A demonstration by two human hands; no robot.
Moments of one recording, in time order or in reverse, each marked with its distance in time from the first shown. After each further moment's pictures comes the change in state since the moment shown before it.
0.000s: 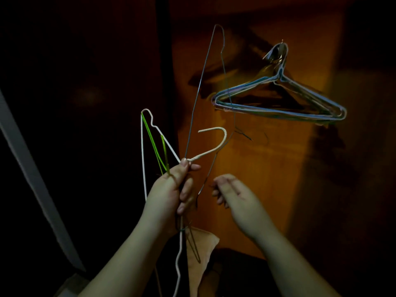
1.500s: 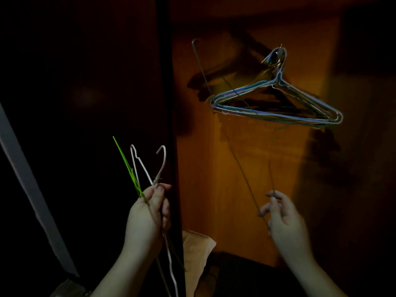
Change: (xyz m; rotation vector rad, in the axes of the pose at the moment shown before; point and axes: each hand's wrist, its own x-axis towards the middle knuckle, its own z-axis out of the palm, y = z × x) left_hand -0.006 -0.027 -0.057 0.269 0.251 0.125; right_hand -0.031 0.056 -0.057 -0.333 0.476 0.015
